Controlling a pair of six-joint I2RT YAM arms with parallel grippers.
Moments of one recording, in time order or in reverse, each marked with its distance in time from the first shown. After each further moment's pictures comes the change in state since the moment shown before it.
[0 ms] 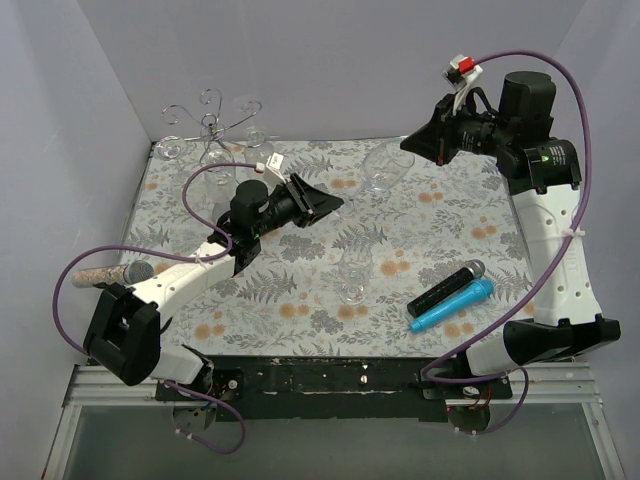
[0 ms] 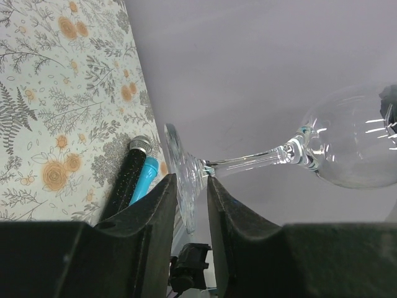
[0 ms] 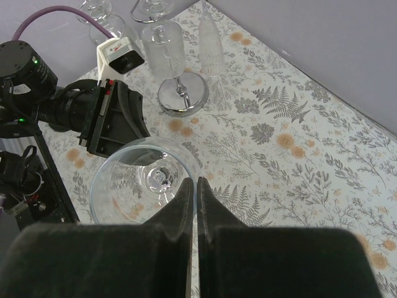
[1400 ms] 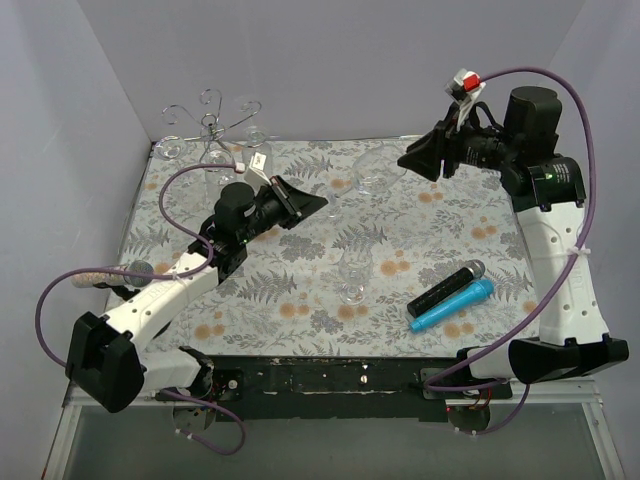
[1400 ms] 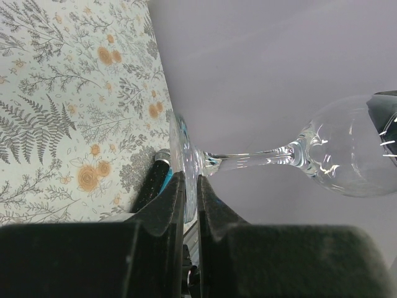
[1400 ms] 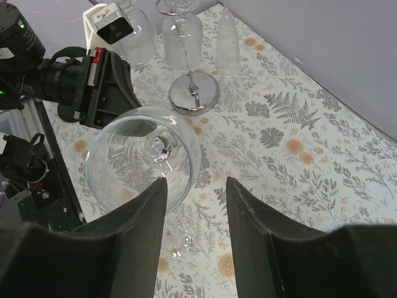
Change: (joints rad) left arm 0.005 -0.151 -0.002 -0.184 -0.116 0.105; right arm -0.008 -0.097 -0.138 0.068 -0.067 -0.028
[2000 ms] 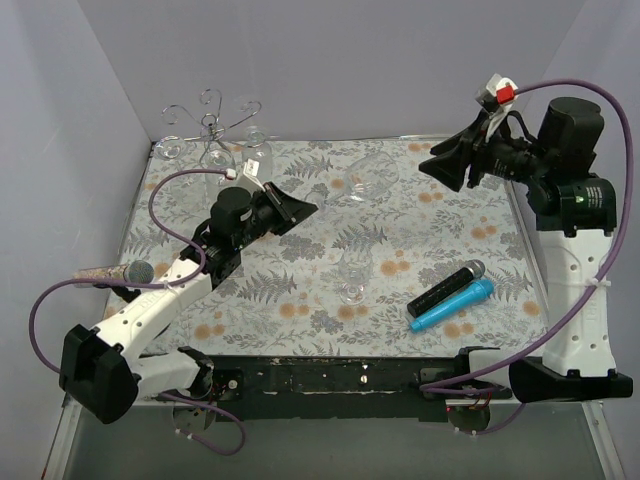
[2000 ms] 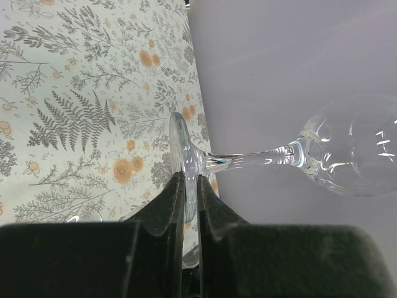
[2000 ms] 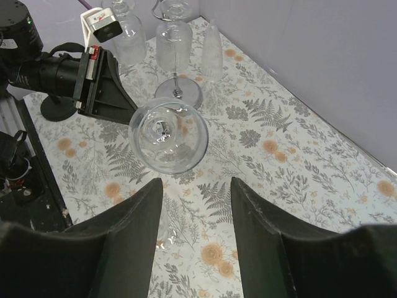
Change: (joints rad) left arm 0.000 -0.064 -0.015 -0.134 -0.079 0.054; right arm -0.098 -0.098 -0.005 -0.057 -0.047 -0.069
